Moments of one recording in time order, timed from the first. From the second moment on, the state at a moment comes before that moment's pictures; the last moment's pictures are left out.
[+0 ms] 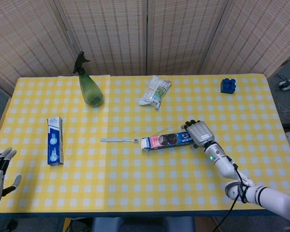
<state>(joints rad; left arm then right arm) -0.04 -1.18 -0.04 -1.51 1.48 1.54 0.06 0.73 -1.48 0.15 -1.26 -1.16 0.73 -0.37</state>
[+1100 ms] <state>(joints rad) -0.03 -1.19 -0.04 -1.49 1.50 1.55 0.04 0.74 -1.31 0.23 -1.58 -1.32 0.98 -0.27</state>
